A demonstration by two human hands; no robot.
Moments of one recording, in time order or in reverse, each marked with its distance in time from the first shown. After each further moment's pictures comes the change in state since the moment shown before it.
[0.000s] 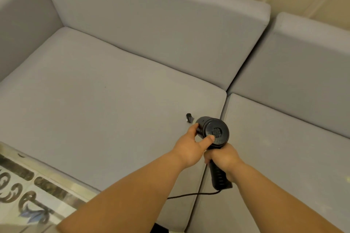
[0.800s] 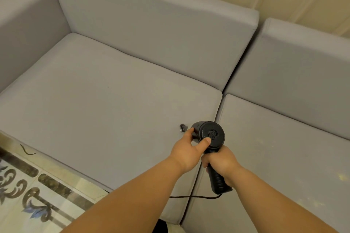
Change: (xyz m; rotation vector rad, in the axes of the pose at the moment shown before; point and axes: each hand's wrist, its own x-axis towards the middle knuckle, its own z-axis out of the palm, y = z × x) left_hand -0.051 -0.001 0.029 -0.071 0.073 0.008; right_hand -0.039 0.026 -0.017 -0.047 -0.049 -0.068
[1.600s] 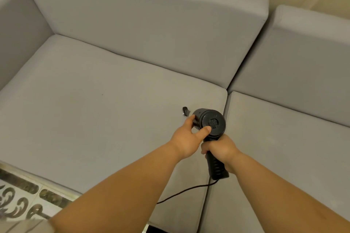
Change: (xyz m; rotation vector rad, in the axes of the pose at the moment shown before) left_hand 0.084 0.028 -0.056 0.105 -0.086 -0.009; right_hand 0.066 -0.060 0.021 0.087 0.014 0.053
